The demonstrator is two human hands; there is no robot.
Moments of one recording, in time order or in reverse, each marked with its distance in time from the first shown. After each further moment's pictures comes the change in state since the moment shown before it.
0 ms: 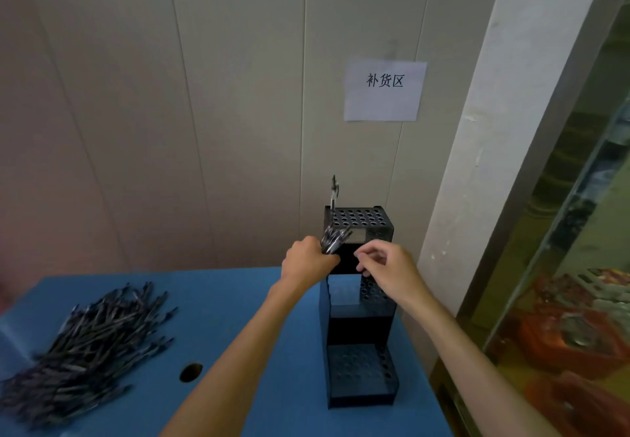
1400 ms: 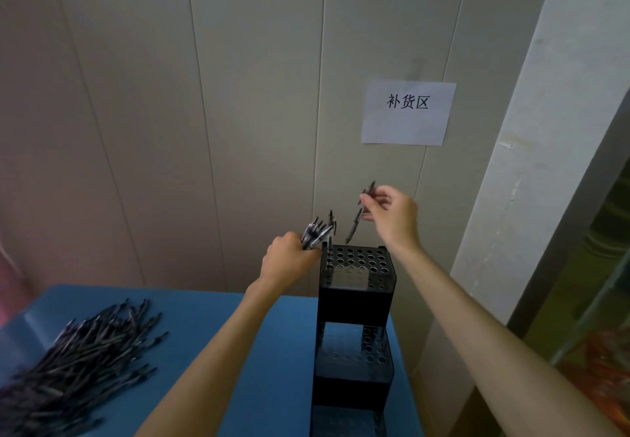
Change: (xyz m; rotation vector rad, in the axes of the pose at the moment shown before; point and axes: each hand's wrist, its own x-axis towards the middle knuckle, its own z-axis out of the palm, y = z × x) left_hand 0.087 0.014 -0.020 -0.036 0.178 -0.027; right_hand 0.181 -0.017 -0.034 0.223 0.201 -0.188
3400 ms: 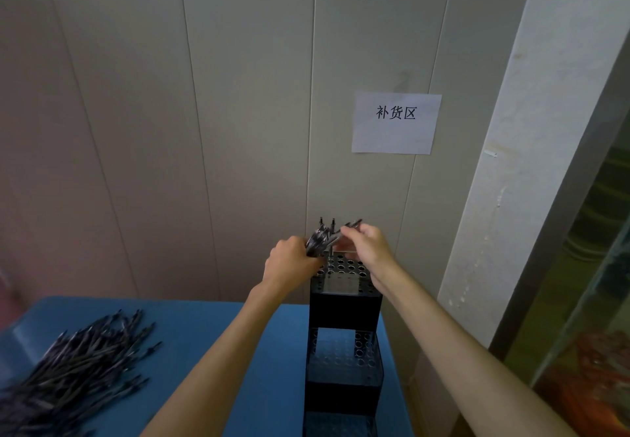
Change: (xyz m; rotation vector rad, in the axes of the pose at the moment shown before) left_hand -0.014 0.030 0.000 0.098 -0.025 0.072; right_hand -0.039 -0.007 0.010 0.247 -0.189 0.439
